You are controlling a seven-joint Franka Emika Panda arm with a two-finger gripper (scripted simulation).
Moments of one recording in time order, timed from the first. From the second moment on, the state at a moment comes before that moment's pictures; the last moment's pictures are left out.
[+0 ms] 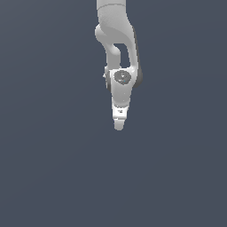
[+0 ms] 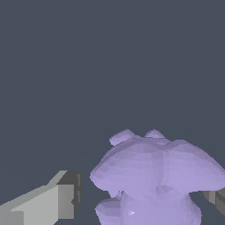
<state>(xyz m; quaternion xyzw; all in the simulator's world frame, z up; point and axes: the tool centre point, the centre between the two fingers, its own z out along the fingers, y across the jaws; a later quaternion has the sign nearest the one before) -0.090 0.035 0.060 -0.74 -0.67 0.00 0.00</state>
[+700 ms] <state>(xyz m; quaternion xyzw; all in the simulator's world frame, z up) -0.088 0.035 0.059 -0.74 -0.67 0.00 0.00</state>
